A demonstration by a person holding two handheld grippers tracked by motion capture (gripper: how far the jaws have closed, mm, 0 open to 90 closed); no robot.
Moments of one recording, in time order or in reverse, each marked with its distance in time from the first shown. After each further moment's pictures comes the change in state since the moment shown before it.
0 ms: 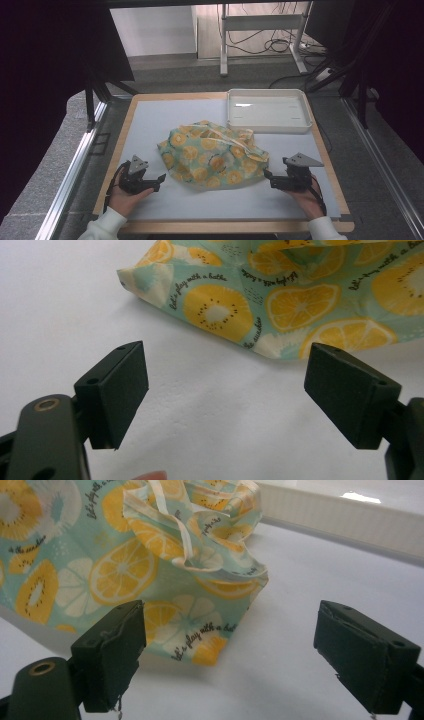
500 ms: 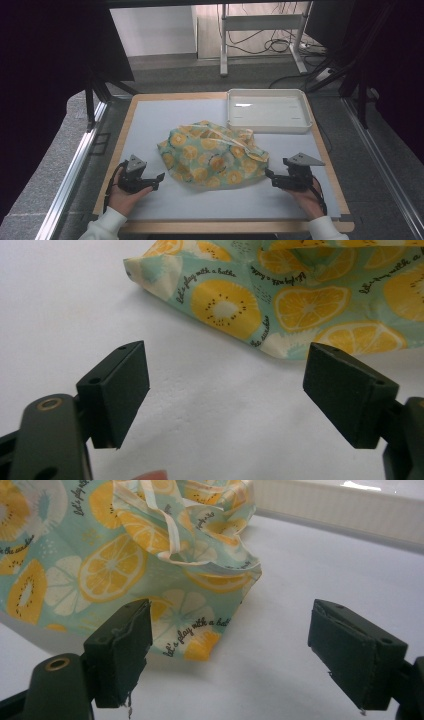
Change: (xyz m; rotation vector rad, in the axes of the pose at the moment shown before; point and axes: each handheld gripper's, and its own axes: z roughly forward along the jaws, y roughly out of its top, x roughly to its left) left arm 0.007 -0.002 0.001 0.003 -0.010 -0.059; right arm -0.005 -0.003 0.001 0.011 -0.004 0.029
